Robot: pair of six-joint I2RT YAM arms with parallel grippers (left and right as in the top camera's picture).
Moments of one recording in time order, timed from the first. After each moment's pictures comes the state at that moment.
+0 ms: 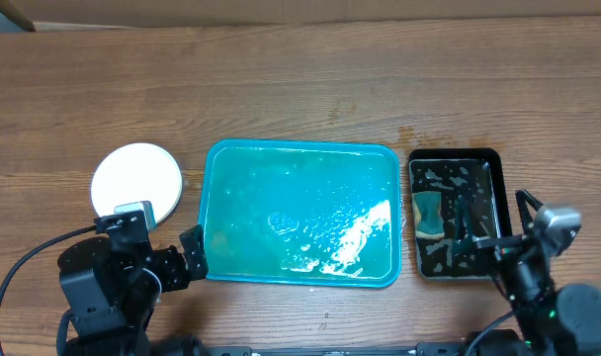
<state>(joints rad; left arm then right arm) 0.24 0.56 0.85 -1.05 0.25 -0.09 0.07 0.20 0.53 -0.41 -0.14 0.18</state>
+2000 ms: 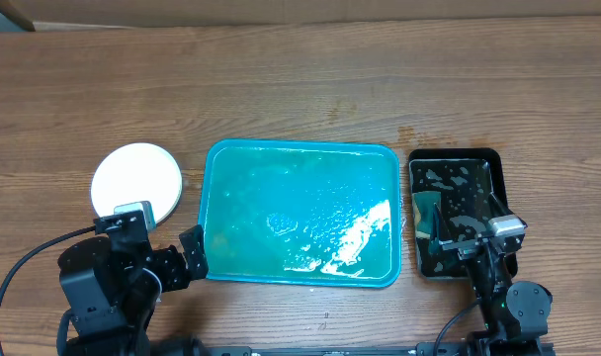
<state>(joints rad) 0.24 0.56 0.85 -1.05 0.25 -0.10 0.07 0.01 0.02 -0.03 -0.12 0.02</state>
